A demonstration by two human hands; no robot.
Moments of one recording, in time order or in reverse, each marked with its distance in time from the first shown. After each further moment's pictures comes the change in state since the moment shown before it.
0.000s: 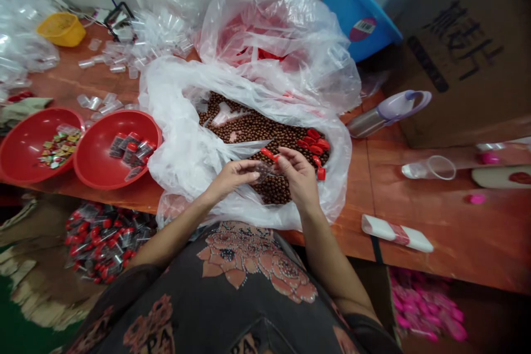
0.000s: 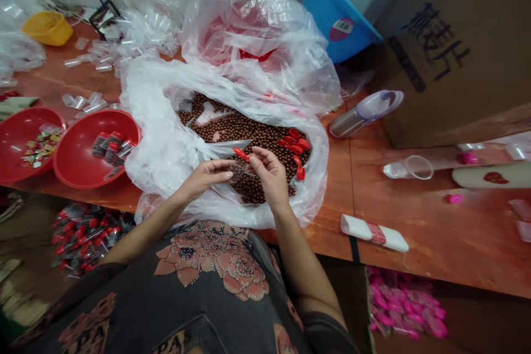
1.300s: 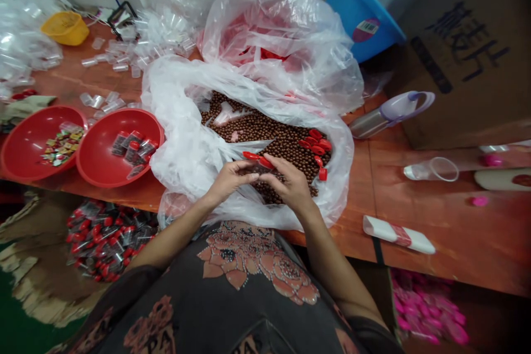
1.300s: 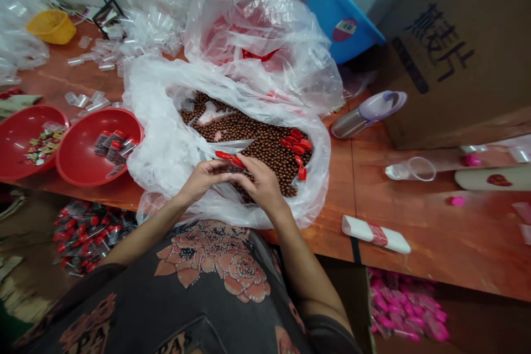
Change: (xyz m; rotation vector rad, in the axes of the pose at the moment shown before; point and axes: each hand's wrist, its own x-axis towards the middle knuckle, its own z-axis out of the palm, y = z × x) left_hand -0.004 -0.009 -0.002 0.037 0.086 0.166; right_hand -0.008 0.001 0.001 -0.716 -0.308 -0.500
